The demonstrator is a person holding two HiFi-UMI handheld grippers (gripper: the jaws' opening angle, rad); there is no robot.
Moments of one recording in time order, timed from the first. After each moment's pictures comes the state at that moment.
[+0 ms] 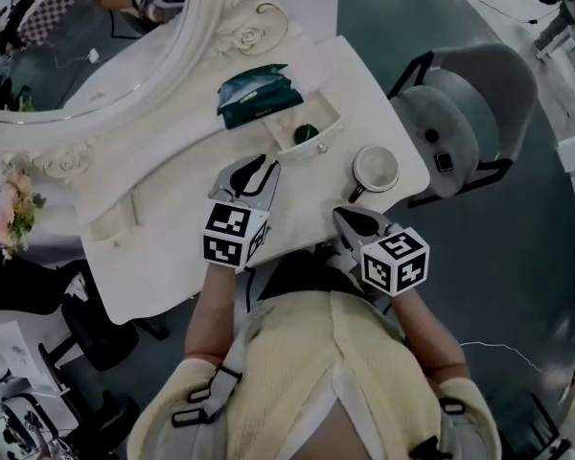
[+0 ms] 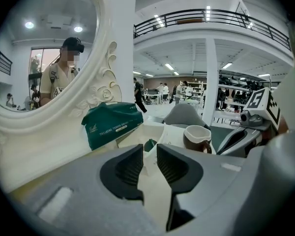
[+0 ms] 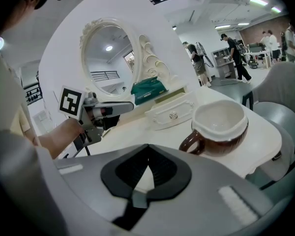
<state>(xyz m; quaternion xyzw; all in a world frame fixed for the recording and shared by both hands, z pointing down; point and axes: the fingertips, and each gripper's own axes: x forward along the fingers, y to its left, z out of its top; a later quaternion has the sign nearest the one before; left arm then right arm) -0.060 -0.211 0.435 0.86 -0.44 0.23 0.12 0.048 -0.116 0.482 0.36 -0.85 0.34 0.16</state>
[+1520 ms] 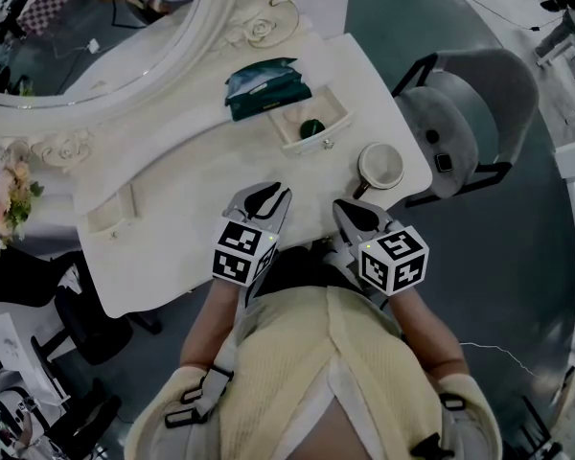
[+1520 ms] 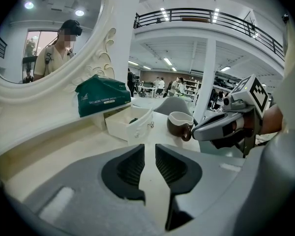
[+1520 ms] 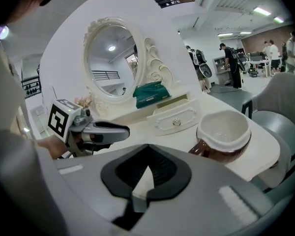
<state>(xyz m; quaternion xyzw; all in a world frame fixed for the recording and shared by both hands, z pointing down) -0.052 -0.153 0.474 0.87 -0.40 0.24 0.19 0.038 -0.122 0.472 0.38 -0.86 0.31 0.16</state>
